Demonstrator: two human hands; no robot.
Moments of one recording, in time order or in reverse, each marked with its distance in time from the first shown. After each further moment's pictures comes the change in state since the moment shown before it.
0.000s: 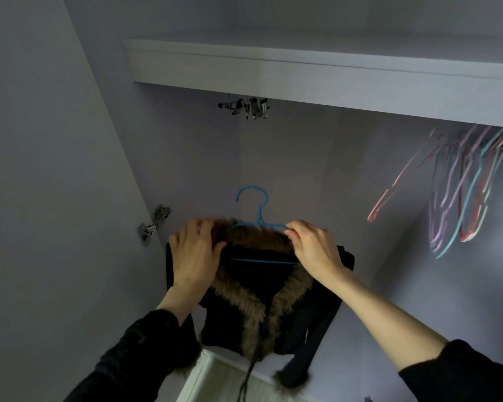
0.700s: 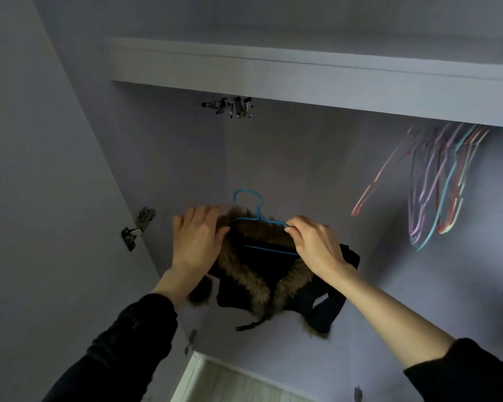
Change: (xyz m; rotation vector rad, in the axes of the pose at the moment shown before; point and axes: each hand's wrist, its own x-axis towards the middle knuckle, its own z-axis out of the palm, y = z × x) left_hand 0.023 0.019 -0.006 -0.027 0.061 0.221; right_hand -0.003 0.011 -0.019 -0.051 -0.004 0.034
